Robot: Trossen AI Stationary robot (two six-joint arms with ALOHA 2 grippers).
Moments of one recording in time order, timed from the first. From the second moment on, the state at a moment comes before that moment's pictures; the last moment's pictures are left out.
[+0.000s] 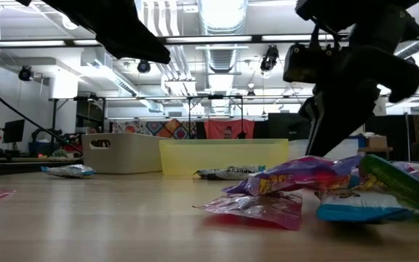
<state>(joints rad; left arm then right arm) -0.29 1.26 0.77 -0.04 -0.47 -0.13 0.28 1.59 0.80 -0.23 0.10 0.38</state>
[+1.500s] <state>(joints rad) -0.23 1.26 0.77 -0.07 -0.62 0.22 0.28 1.99 1.29 -0.79 0.00 1.31</state>
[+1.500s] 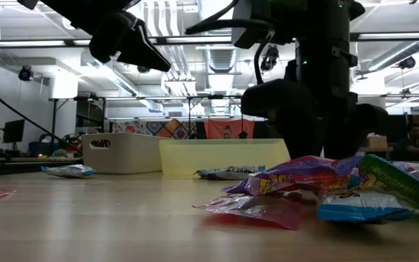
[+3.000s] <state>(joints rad) -0.29 1.26 0.79 -0.19 -0.59 -0.14 -0.28 1.45 1.28 -1.17 0.24 0.65</state>
